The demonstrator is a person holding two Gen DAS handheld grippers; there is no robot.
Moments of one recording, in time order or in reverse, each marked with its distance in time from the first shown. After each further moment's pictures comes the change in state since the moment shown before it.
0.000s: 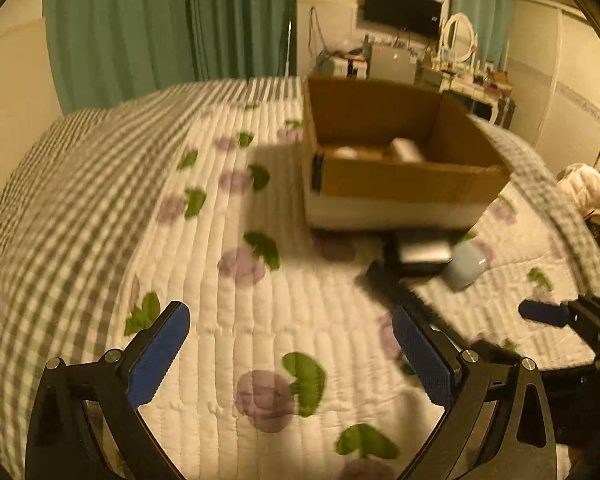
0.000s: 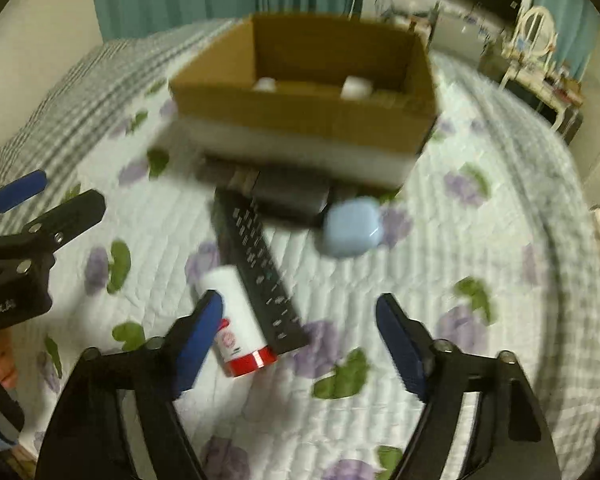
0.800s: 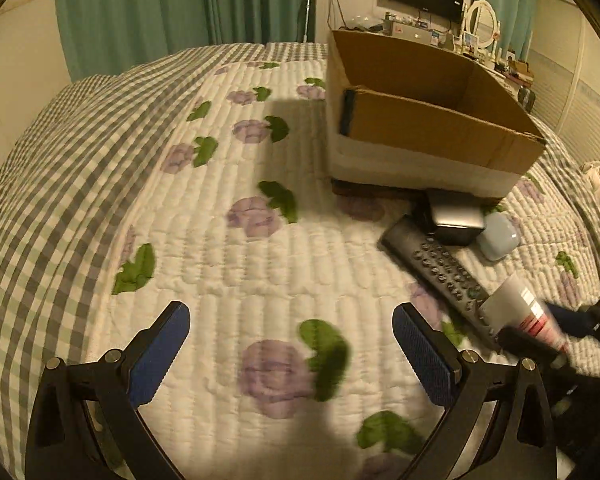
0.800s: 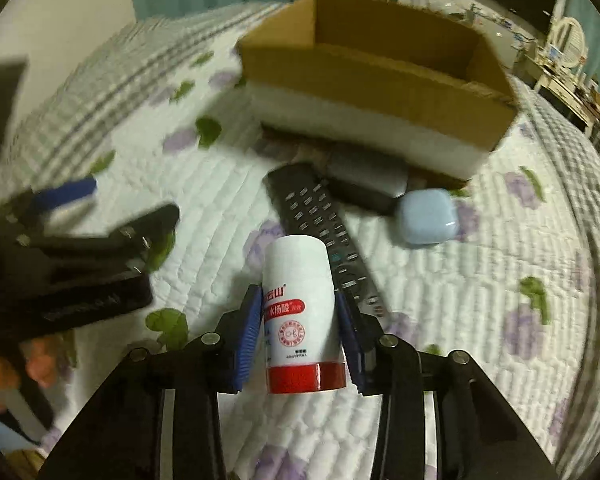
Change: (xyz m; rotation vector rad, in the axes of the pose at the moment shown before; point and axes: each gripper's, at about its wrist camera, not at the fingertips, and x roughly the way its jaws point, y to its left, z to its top) left arm 0.018 -0.002 -0.020 -0.040 0.088 0.029; right arm 0.001 0.026 -0.009 -0.055 -0.006 0.060
